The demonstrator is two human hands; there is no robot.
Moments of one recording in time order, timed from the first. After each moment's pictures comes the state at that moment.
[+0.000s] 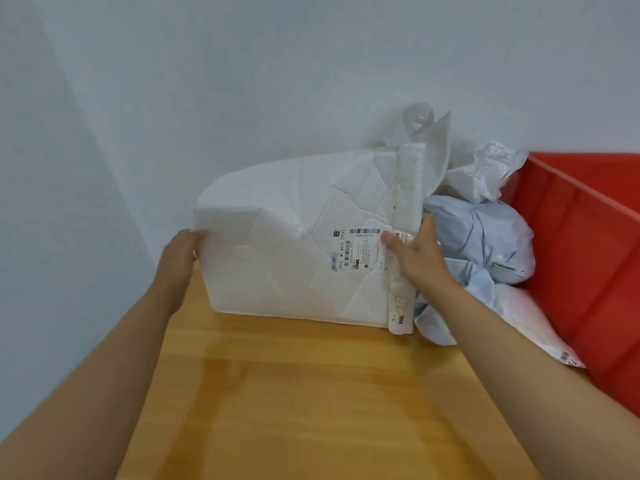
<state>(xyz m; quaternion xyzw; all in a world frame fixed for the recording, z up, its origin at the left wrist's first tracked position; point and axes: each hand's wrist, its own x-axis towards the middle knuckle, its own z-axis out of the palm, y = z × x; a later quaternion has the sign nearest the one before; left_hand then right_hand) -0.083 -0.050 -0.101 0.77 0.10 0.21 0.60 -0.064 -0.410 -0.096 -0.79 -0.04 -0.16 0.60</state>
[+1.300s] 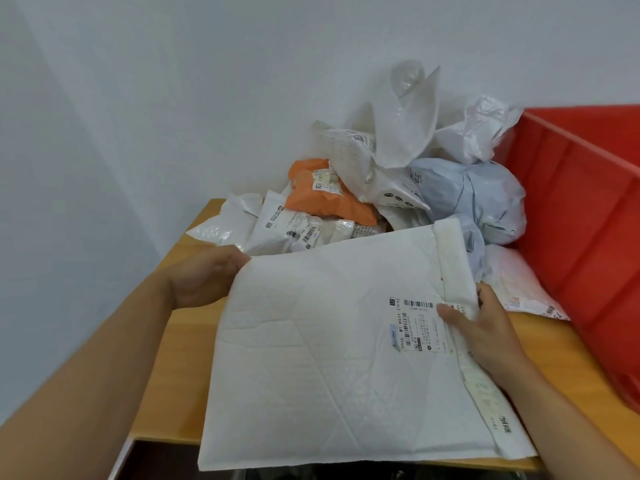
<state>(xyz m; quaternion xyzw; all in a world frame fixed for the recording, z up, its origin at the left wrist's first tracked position) -0.132 -0.091 -0.104 0.71 -0.01 -0.25 0.66 -0.183 -0.498 -0.195 -0.77 0.08 -0.09 0.63</state>
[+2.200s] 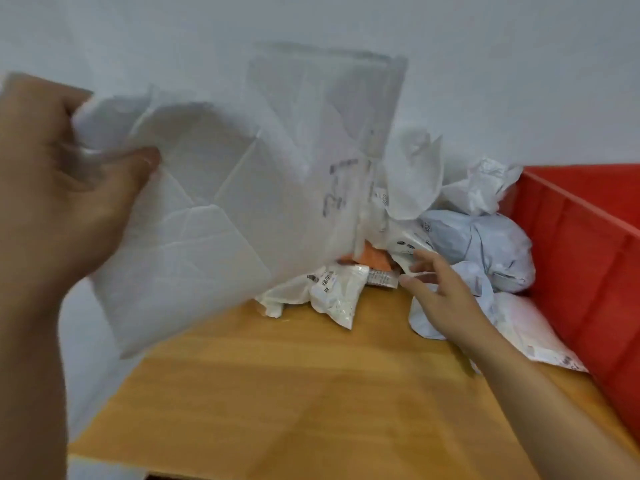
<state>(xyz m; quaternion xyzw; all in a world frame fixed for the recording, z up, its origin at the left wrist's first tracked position) -0.225 -0.053 0.066 0.81 -0.02 0.51 0.29 -0.149 -0.430 -0.093 -0.81 -0.09 -0.14 0.57</state>
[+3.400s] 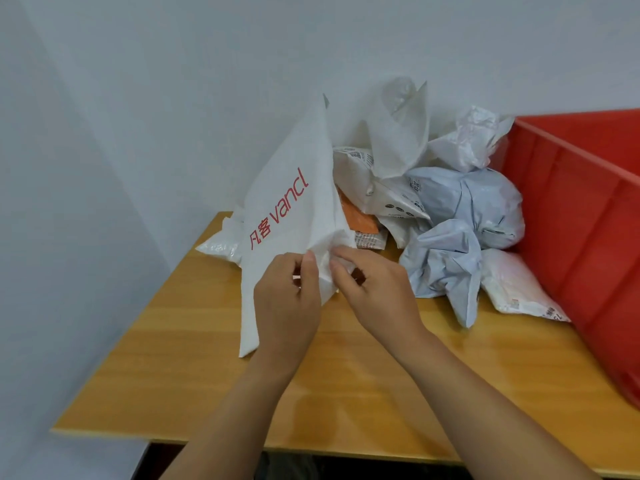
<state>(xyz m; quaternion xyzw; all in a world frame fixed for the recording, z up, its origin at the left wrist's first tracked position) -0.197 -0.236 -0.119 0.81 -0.03 0.40 0.43 -0.178 -0.365 -0.123 -0.84 -0.19 -0.27 0.44</state>
